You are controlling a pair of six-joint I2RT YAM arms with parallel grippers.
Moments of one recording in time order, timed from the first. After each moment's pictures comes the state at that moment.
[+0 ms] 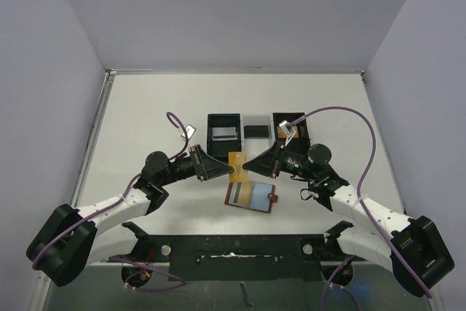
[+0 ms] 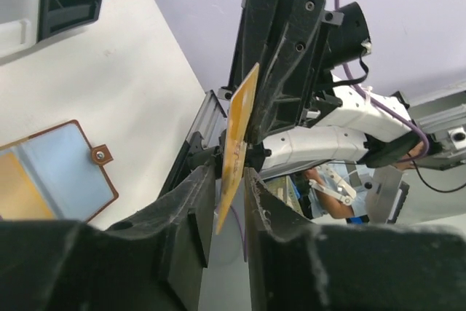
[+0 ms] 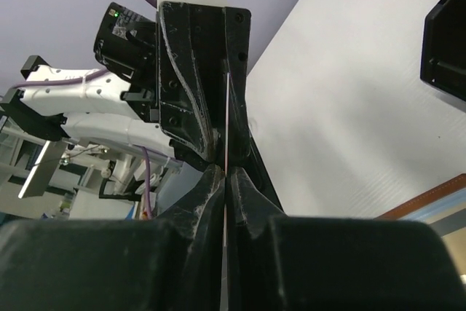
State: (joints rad) left arm -0.62 1.14 0.32 0.93 0.62 -1.22; right arm 0.55 1.03 0.41 0.64 -0.71 0.99
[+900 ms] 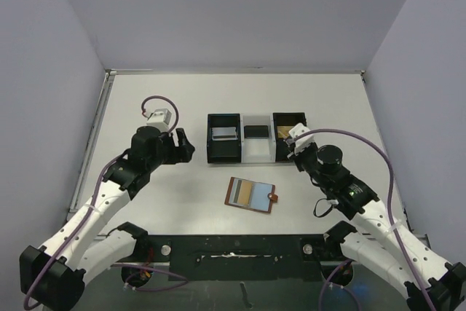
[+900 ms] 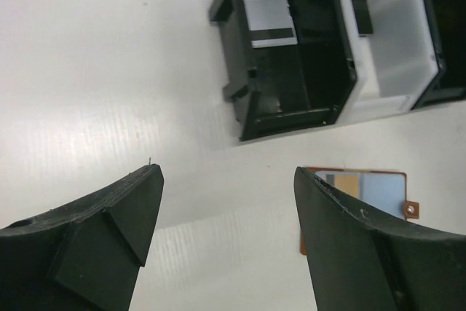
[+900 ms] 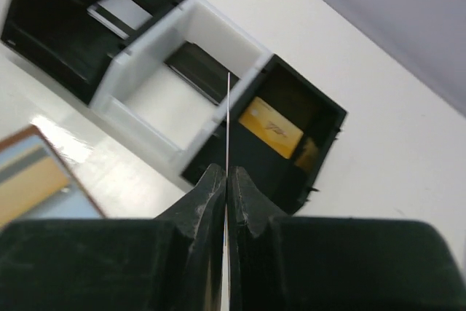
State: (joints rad) left arm -0.50 0.92 0.72 -0.34 -0.06 -0.47; right arm 0.59 0.69 0.59 -0.19 0.08 -0.25
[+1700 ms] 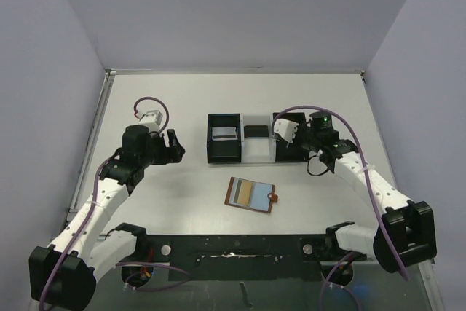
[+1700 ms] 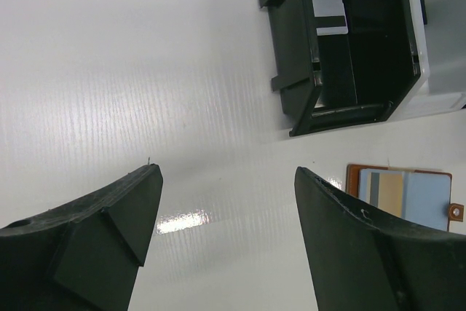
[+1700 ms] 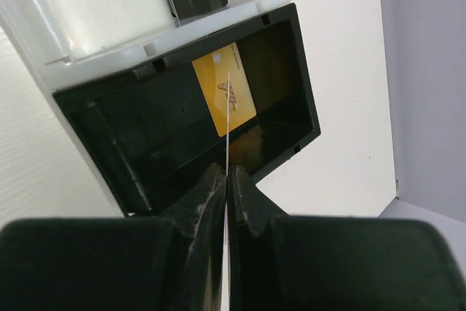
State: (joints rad) left arm -0.27 0.95 0.68 -0.34 0.09 -0.35; right arm 0.29 1.19 0.80 -0.30 -0.21 -1.02
